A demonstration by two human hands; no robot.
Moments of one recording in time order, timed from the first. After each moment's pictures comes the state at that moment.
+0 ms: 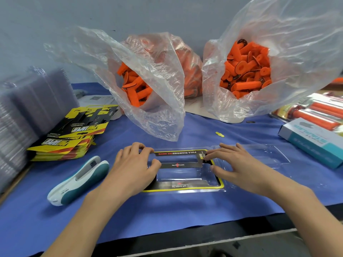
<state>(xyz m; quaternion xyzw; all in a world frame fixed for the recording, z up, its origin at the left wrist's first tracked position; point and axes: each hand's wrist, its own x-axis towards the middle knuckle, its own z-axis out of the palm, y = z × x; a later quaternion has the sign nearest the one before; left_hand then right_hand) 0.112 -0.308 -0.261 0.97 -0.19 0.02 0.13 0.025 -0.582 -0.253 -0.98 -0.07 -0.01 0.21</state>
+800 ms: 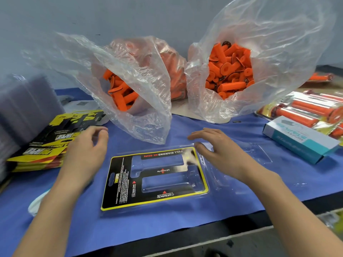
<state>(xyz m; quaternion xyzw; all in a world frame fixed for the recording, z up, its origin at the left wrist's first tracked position) 0.138 -0.274 -0.224 0.90 -0.08 0.20 0.38 0.046 -0.579 -0.237 -0.94 -0.06 -0.13 0.29</state>
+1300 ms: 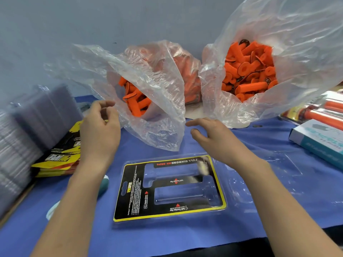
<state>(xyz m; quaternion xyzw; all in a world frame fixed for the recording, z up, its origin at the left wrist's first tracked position) 0.160 -0.303 -0.178 0.83 -0.08 0.33 0.44 0.104 -0.555 -0.216 -0.93 -0.05 -0.15 0.34</state>
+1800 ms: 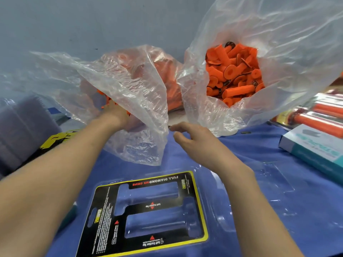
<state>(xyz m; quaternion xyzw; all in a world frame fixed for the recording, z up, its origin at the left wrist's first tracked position) 0.320 -0.376 -0.175 0.99 -0.11 0.08 0.04 0.123 -0.573 -0.212 -0.89 -0.02 -0.12 0.44</state>
